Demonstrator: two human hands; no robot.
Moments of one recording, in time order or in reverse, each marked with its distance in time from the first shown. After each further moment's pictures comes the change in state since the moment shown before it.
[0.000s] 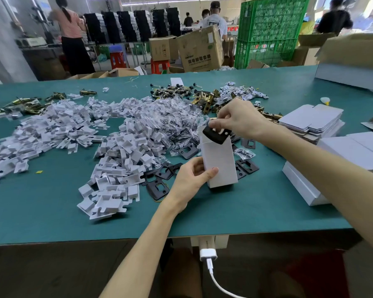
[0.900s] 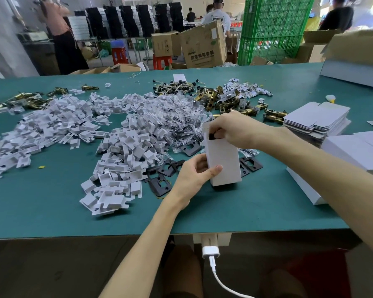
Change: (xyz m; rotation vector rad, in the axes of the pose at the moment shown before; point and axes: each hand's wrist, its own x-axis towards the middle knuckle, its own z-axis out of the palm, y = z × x) left_hand -0.001 0.003 0.001 -0.017 -0.009 -0.004; right_hand -0.003 -0.001 0.019 -0.339 -0.262 -0.179
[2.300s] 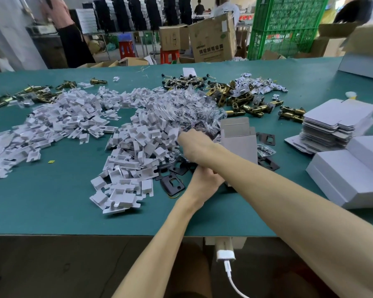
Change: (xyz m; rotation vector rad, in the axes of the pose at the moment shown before) left_hand -0.005 0.000 0.000 0.290 0.001 0.083; right_hand 0.083 -0.087 0.086 -0.060 -0.026 0.084
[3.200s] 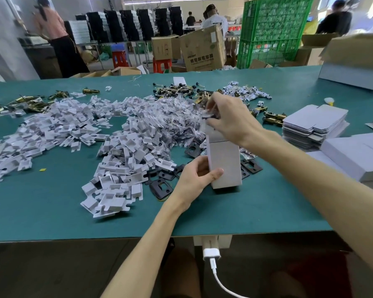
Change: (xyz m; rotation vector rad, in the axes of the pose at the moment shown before) left_hand 0.005 -0.005 0.001 -0.255 -0.003 -0.060; right_hand -0.080 0.075 -0.086 0.313 0.490 -0.034
